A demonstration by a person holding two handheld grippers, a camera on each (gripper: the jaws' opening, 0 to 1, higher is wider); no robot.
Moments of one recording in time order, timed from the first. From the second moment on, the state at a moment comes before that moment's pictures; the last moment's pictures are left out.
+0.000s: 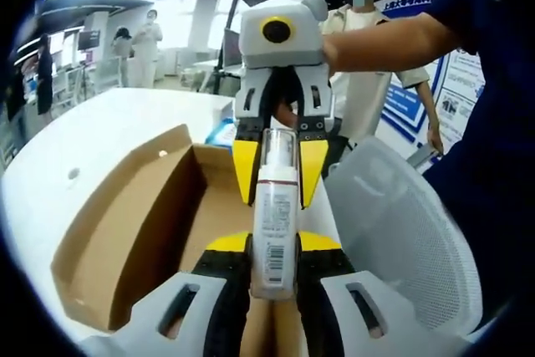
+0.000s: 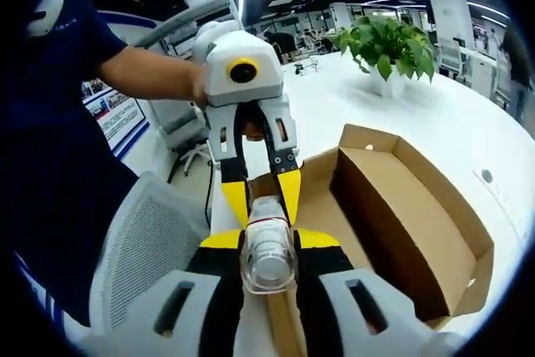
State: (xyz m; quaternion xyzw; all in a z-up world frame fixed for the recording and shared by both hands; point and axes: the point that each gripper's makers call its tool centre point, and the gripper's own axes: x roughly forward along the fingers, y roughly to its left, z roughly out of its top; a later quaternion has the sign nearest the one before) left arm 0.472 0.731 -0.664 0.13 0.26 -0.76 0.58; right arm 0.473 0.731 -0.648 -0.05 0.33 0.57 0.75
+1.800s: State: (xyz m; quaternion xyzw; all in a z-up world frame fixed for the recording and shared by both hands) left arm 0.469 0.765 -0.643 0.11 0.22 -0.68 0.69; right arm 0.463 0.651 -0.623 -0.22 0.41 0.54 0.70
